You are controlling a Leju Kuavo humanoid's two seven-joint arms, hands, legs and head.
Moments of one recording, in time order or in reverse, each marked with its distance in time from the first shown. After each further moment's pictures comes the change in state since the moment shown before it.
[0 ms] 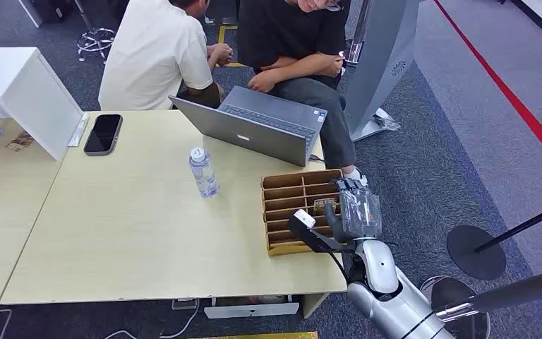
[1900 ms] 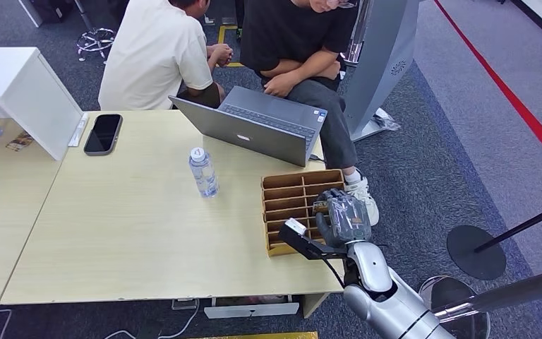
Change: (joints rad) left arm 0.000 0.005 0.000 0.000 -0.002 0.005 0.014; right arm -0.028 -0.013 0.076 0.034 -0.082 0.080 -0.008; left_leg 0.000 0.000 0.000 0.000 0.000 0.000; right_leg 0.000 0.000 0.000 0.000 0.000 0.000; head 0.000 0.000
